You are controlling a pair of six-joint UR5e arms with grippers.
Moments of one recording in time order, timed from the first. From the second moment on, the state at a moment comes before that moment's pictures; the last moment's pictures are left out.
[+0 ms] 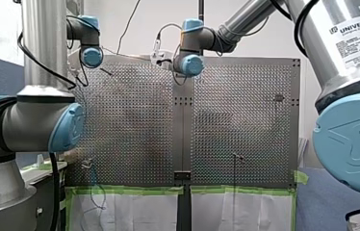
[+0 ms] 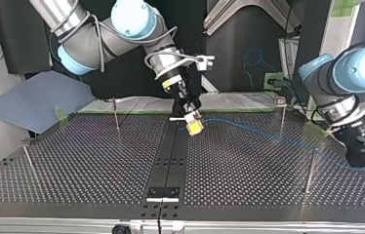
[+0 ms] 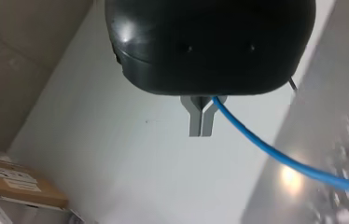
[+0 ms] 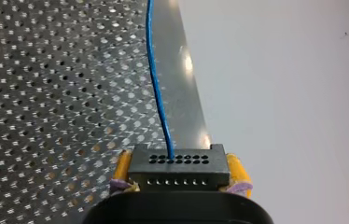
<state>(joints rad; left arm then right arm) 0.16 -1.51 -1.77 -2.60 -1.90 -2.12 2.42 -1.17 1.37 -0.48 1.53 1.73</state>
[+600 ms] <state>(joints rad) 0.30 -1.61 -1.72 -2.61 -1.81 -2.11 2.42 -1.09 1.18 -0.37 1.53 1.73</state>
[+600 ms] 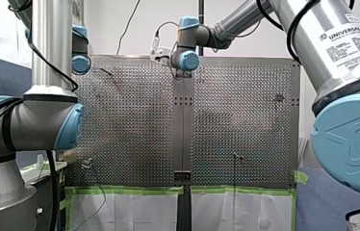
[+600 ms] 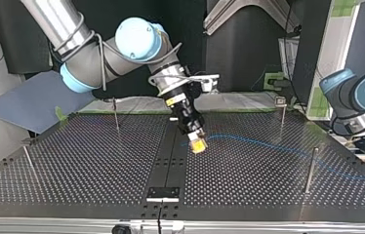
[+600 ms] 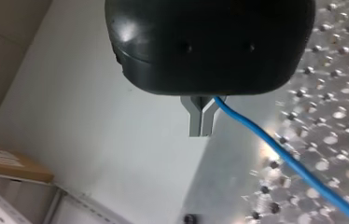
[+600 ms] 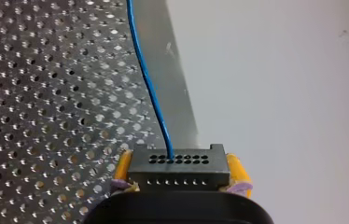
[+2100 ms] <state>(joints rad) 0.22 -1.75 -1.72 -2.61 -1.72 -1.94 2.36 -0.96 1.08 -0.24 1.54 1.71</state>
